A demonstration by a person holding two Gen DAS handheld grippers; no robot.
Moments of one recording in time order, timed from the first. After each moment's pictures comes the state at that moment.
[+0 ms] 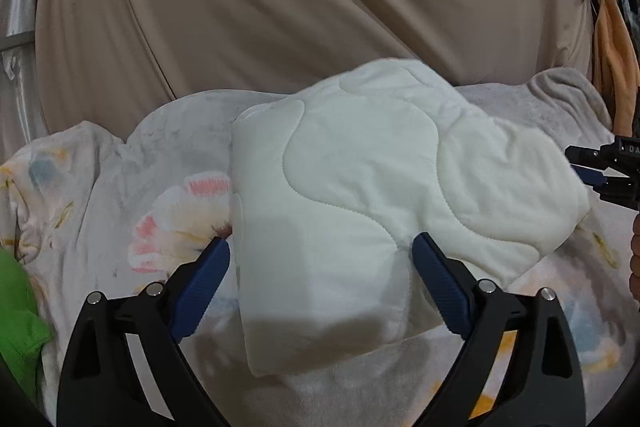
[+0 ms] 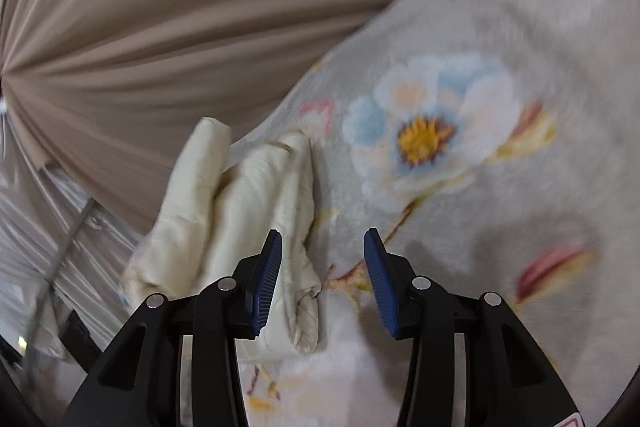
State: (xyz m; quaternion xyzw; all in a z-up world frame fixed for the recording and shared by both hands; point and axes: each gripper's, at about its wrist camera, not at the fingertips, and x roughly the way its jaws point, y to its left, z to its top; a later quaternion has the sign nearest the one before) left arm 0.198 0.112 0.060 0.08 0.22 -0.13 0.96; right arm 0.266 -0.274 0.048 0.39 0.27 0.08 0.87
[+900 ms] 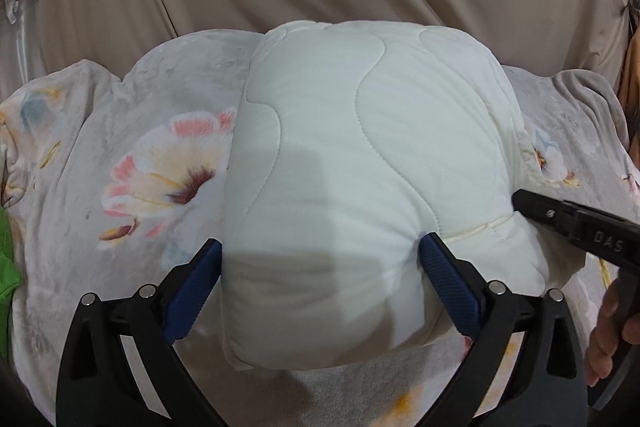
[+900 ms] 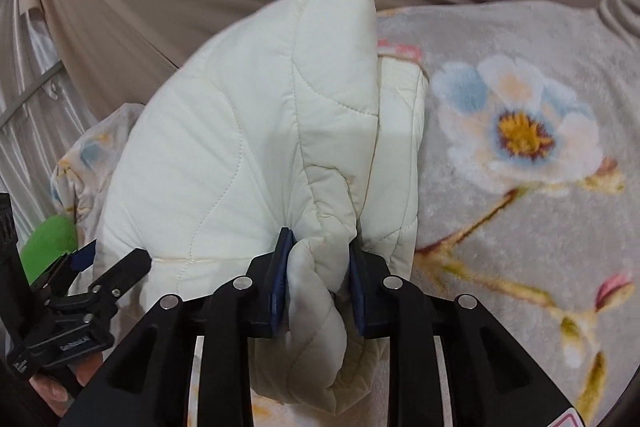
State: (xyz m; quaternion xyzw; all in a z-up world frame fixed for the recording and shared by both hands) left arm 0.225 0.098 0.028 0.04 0.31 -0.10 0.94; right arm 0.324 -0.149 0.064 0.19 0.36 0.07 0.91
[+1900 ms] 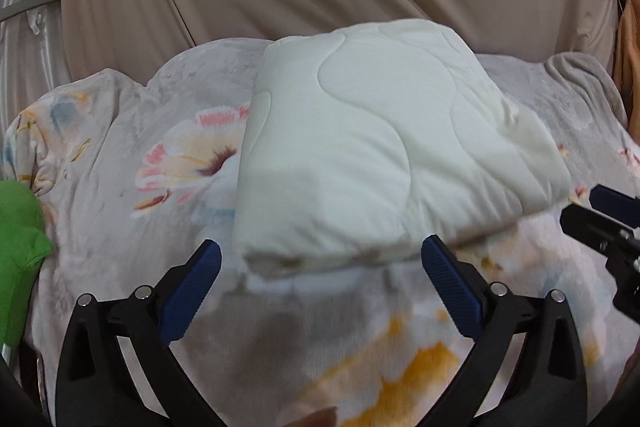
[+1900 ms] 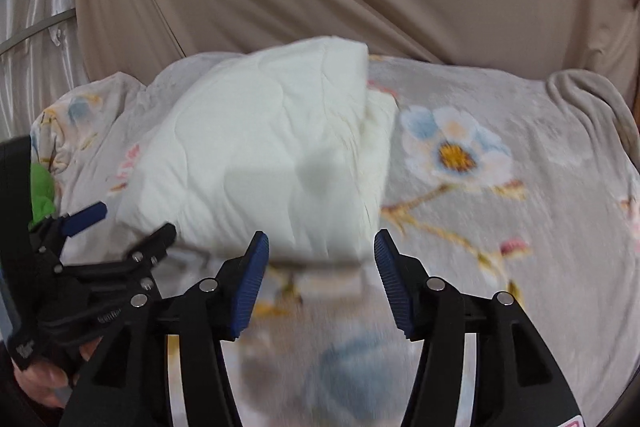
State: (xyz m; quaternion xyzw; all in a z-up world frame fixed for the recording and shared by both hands) left arm 0.151 0.093 0.021 0.07 0.29 -0.08 0.95; right arm 0.216 -0.097 0.105 0.08 0.34 -0.02 0.93
